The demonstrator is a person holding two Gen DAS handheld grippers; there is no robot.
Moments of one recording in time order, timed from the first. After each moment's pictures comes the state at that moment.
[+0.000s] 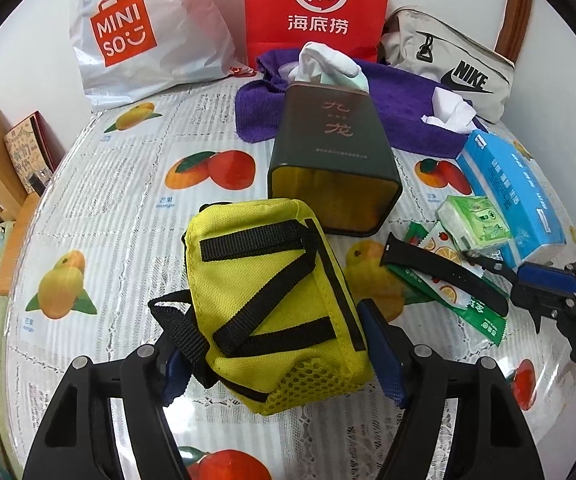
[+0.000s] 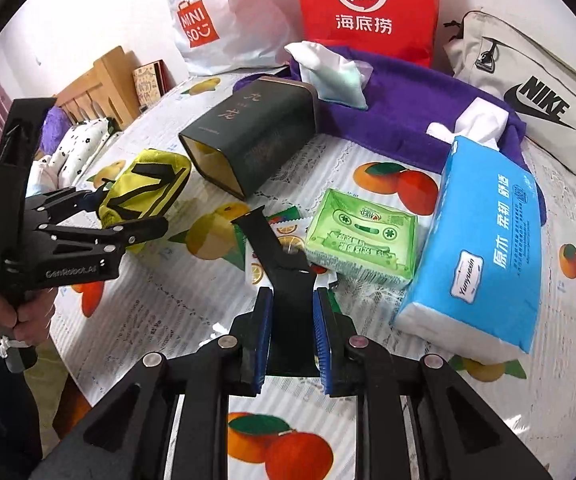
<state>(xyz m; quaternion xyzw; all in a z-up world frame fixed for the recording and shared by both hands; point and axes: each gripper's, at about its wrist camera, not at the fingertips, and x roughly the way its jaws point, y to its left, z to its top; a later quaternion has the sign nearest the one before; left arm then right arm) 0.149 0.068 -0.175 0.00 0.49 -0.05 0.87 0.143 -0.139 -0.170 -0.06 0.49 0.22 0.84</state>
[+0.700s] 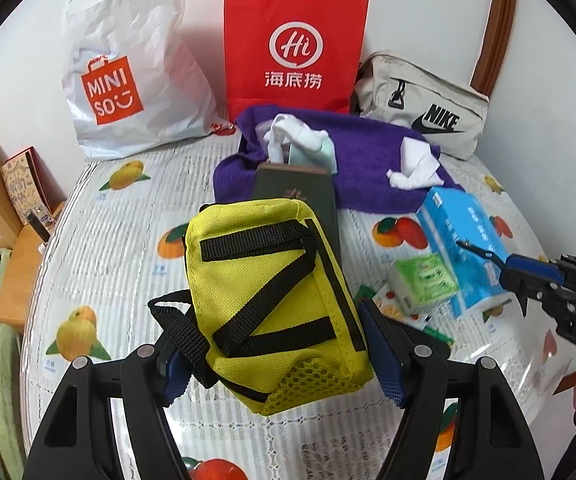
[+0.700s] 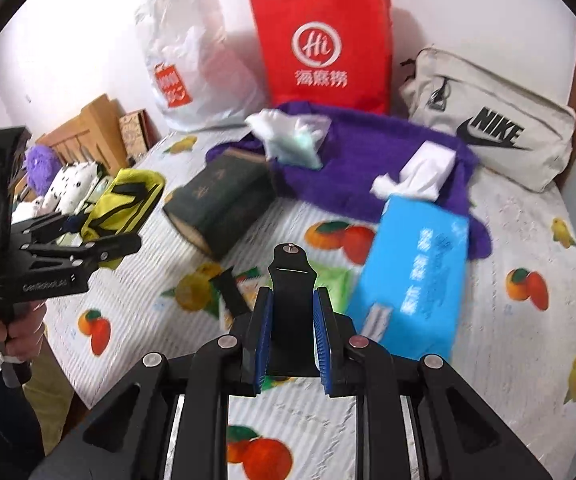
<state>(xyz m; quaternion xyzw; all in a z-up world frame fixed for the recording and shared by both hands) 0.158 0.053 -0.113 -0.01 0.45 -0.08 0.89 0.157 -0.179 -0.114 -0.02 0.44 0.19 0.88</state>
